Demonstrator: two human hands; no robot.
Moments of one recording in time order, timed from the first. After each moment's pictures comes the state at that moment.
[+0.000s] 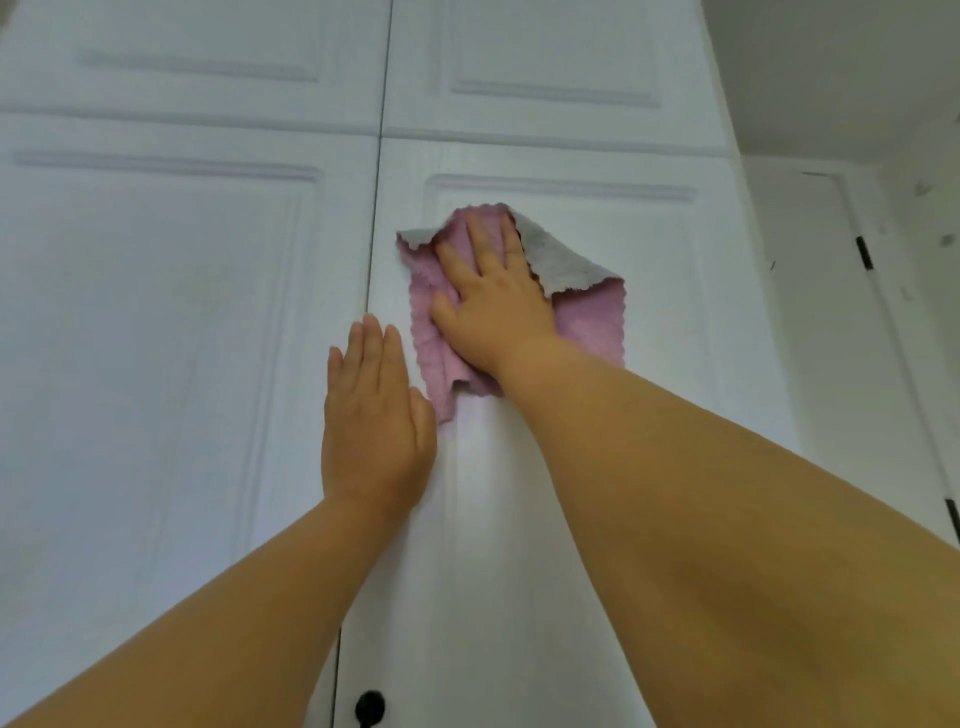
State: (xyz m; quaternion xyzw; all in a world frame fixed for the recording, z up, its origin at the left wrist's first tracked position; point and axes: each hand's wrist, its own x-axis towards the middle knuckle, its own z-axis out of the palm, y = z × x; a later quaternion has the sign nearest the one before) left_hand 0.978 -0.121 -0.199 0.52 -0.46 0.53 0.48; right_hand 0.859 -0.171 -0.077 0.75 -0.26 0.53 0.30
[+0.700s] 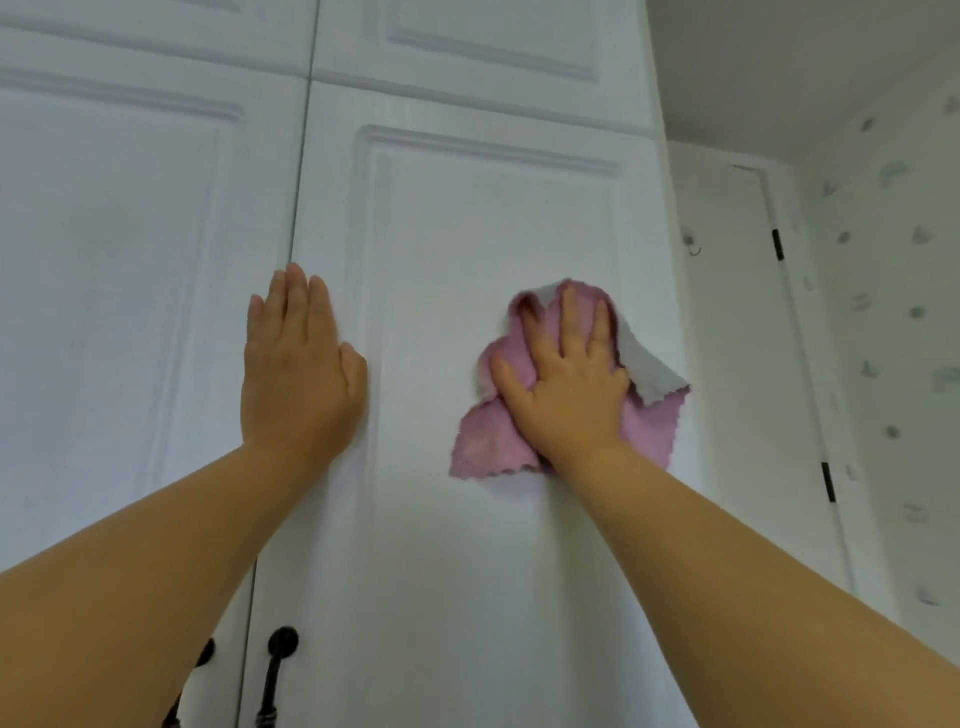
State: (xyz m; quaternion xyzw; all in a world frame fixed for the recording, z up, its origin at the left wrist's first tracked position) left_hand 0.977 -0.121 -0.198 0.55 -0.44 0.54 0.46; right_hand 0.755 -0.224 -0.203 0.67 -0.38 0.58 0.25
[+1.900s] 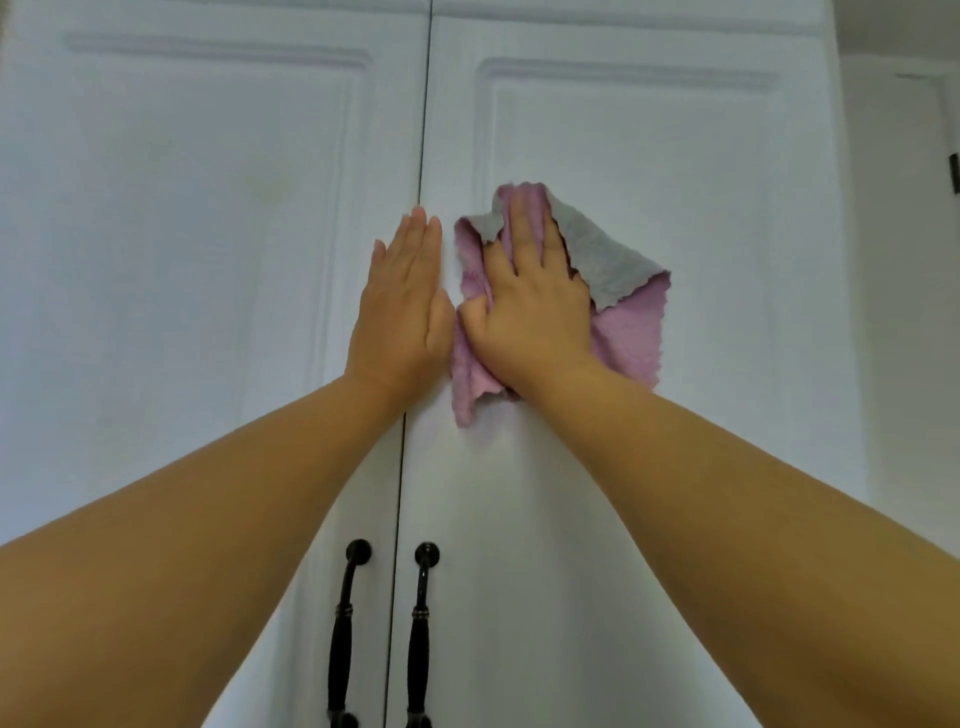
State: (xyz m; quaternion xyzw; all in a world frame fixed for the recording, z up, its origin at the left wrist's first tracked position) left_hand 1.008 -0.098 -0.203 0.46 -0.57 0.50 0.47; right_hand 0.879 -0.165 -0.182 0.70 -0.25 0.59 0.31
